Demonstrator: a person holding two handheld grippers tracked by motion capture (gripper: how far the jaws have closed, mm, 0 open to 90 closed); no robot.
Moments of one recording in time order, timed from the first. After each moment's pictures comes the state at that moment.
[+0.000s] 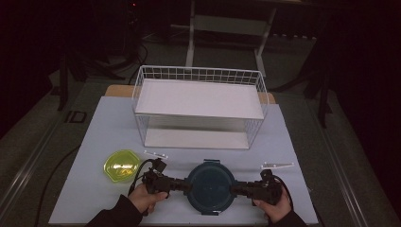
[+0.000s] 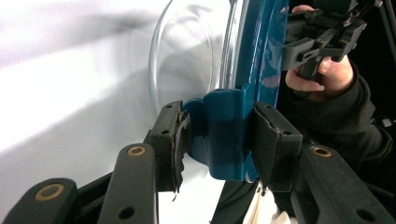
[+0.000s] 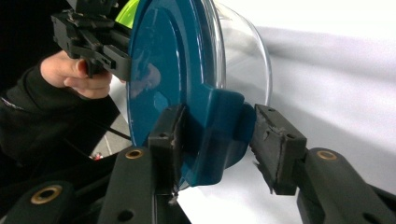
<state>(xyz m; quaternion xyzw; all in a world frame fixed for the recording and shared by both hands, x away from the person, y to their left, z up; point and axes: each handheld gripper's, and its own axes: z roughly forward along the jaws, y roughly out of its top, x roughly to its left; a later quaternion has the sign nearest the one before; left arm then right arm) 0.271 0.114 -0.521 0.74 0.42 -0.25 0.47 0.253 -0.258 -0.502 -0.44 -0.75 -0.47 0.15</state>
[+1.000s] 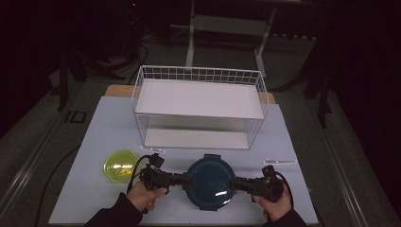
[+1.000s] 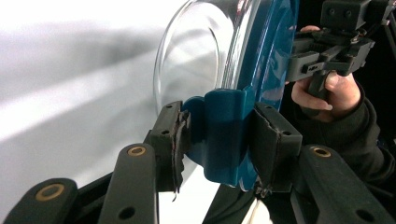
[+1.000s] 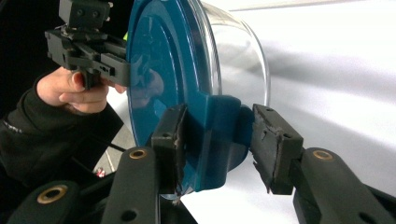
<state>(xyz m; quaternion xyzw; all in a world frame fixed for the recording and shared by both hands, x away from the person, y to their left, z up) 0.268 0.115 -0.490 0.73 0.44 -0.21 0.48 0.252 -0.253 -0.478 -0.46 -0.73 -0.49 0.14</state>
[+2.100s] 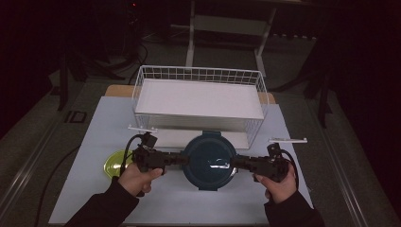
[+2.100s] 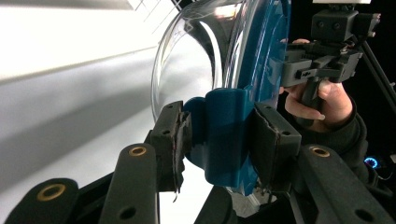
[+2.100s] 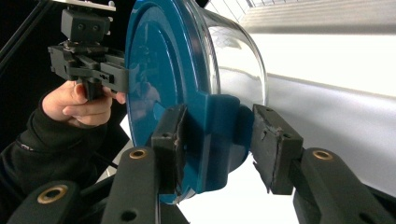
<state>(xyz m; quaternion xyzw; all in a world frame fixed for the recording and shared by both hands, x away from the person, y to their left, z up) 0.282 0.129 -0.415 0.72 0.43 -0.17 0.52 0.275 -0.242 -0.407 -0.44 -0.73 -0.52 0.11</state>
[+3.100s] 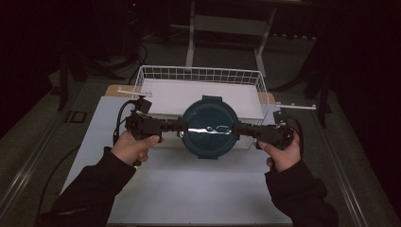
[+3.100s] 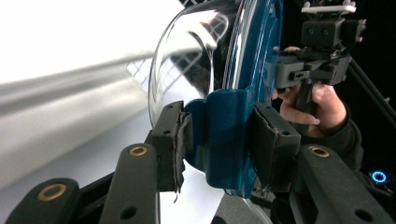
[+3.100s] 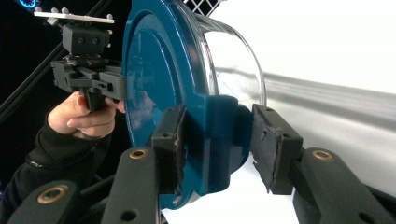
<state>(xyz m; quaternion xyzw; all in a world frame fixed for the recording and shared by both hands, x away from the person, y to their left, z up) 0.319 0.138 -0.336 0.72 0.41 -0.12 0.55 0.319 -0.234 -0.337 -0.42 -0.71 -0.56 0.09</state>
